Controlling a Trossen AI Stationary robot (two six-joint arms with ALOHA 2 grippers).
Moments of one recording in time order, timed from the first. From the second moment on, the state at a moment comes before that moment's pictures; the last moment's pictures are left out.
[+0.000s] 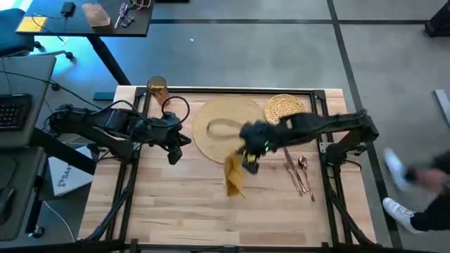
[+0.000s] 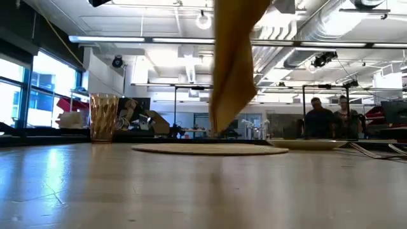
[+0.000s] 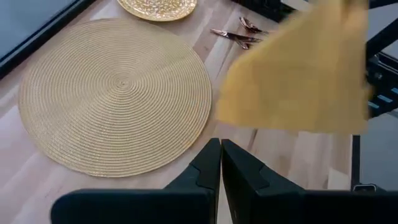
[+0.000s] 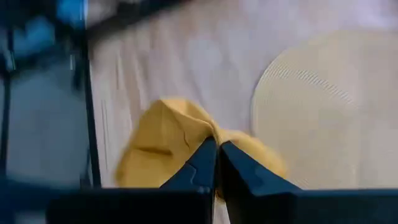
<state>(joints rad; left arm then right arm) -0.21 1.12 1.26 -0.89 -0.31 -0.56 0.19 1.67 1.80 -1.02 0.10 0.57</state>
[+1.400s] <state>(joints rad) -0.21 1.12 1.26 -0.92 -0.32 -0.54 0.23 1.79 1.26 -0.74 -0.03 0.51</state>
